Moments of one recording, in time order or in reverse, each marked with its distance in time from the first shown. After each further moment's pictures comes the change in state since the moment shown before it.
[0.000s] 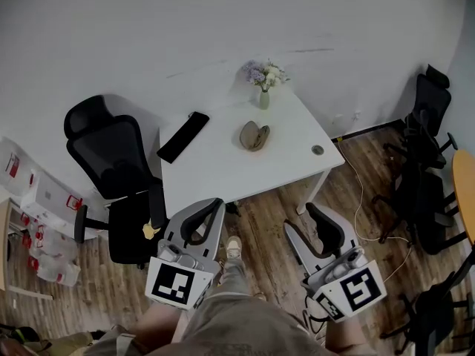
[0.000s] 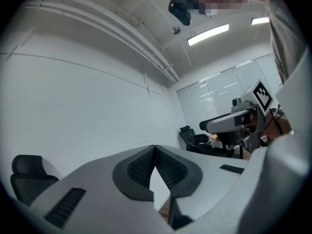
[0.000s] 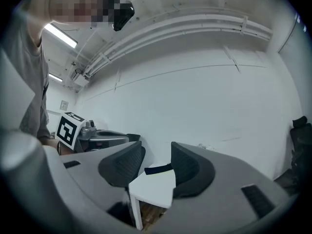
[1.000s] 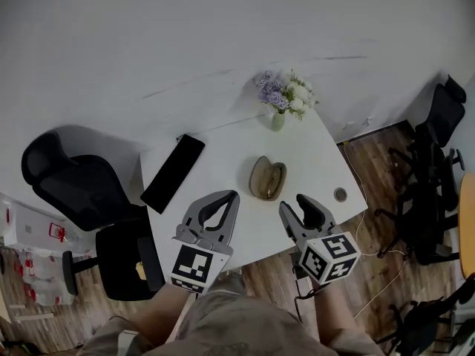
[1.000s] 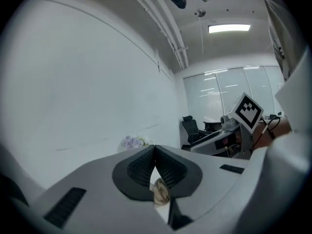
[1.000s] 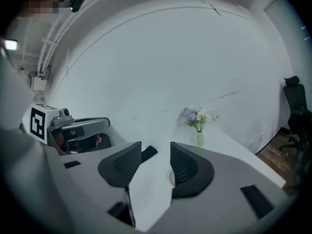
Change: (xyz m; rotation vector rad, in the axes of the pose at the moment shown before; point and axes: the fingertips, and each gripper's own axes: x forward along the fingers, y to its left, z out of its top) left arm 0.276 0.212 -0.125 -0.067 0.153 -0.121; right arm 0.330 -0.198 -0.152 0.310 0.332 -0.187
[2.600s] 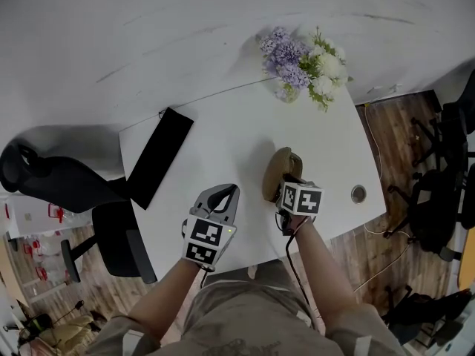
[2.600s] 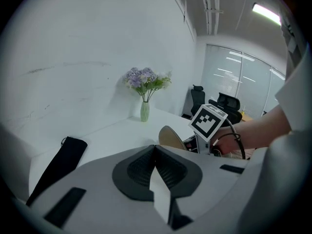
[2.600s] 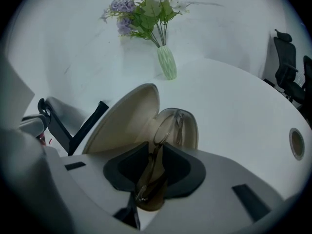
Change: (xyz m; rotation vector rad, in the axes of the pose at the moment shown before) left arm 0.131 0.031 -0.212 -0.212 0.483 -0.021; right arm 0.202 -0.170 -0.217 0.286 0.580 -0.210
